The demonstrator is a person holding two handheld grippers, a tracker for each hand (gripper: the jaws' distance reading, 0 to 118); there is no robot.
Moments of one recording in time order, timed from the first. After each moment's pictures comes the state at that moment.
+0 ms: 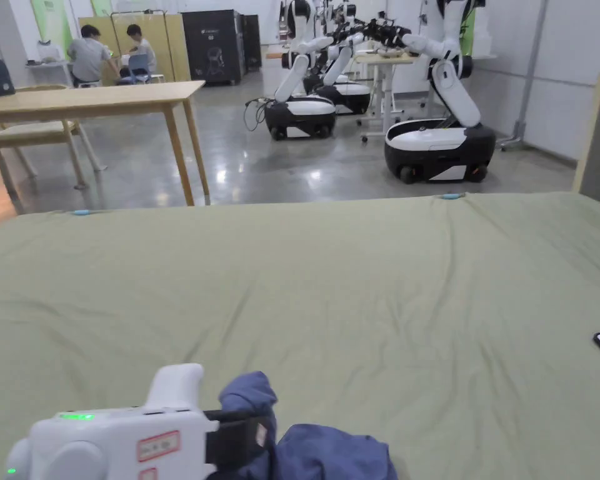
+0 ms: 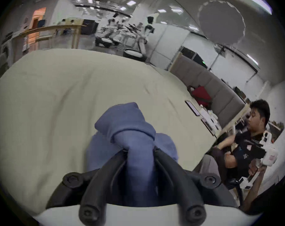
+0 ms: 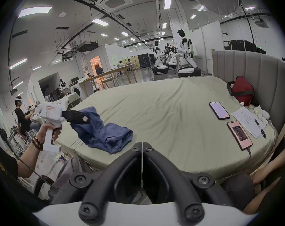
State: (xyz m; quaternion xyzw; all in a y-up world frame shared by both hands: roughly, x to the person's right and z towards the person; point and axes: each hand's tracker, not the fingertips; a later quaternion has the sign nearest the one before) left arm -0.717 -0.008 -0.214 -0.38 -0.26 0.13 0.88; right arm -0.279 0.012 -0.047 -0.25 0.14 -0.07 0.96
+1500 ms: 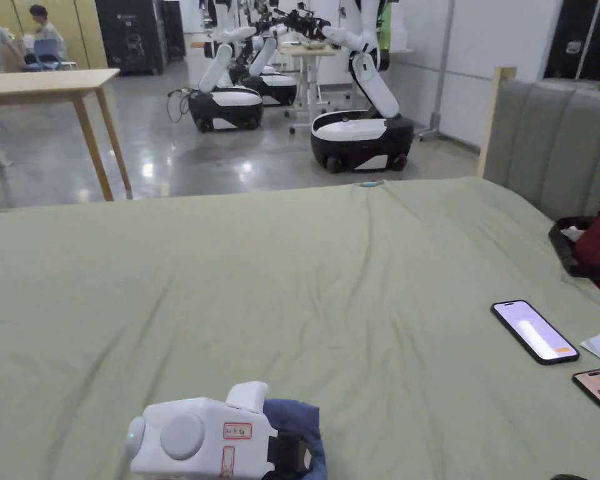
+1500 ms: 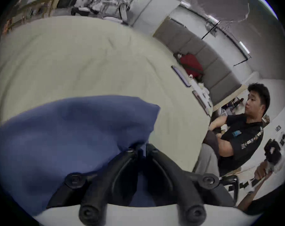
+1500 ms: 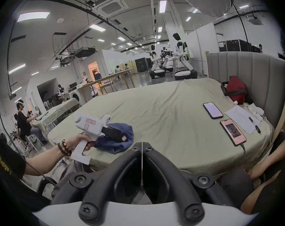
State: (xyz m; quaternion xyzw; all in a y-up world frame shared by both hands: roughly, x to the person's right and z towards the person) left arm -0.604 -0.100 -0.291 -0.50 -0.34 0.11 0.79; right arm -0.256 0.010 -0.013 -0.24 0.12 -0.08 0.96
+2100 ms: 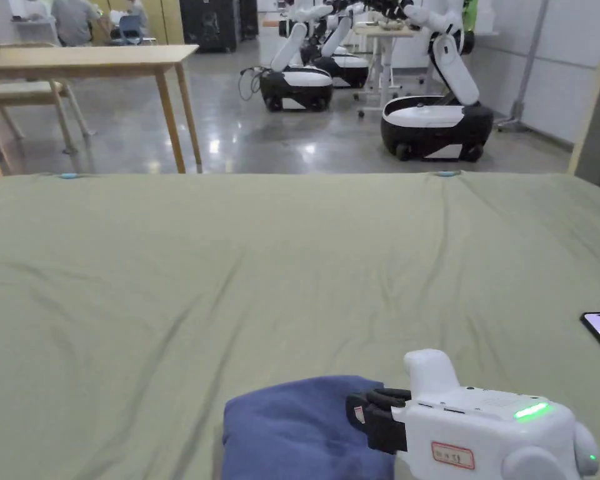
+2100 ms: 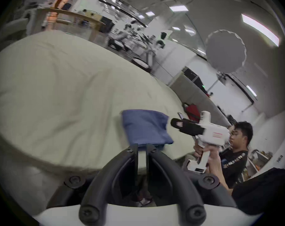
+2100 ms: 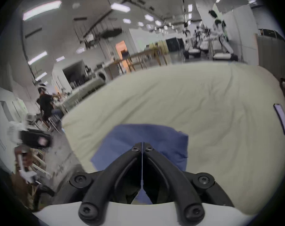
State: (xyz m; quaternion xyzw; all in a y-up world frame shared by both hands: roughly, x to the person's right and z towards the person) left arm -0.842 -0.018 -0.054 -0.33 -0.19 0.26 0.89; right arm -0.413 -0.095 -0.262 -0.35 0.28 -0.06 0.89
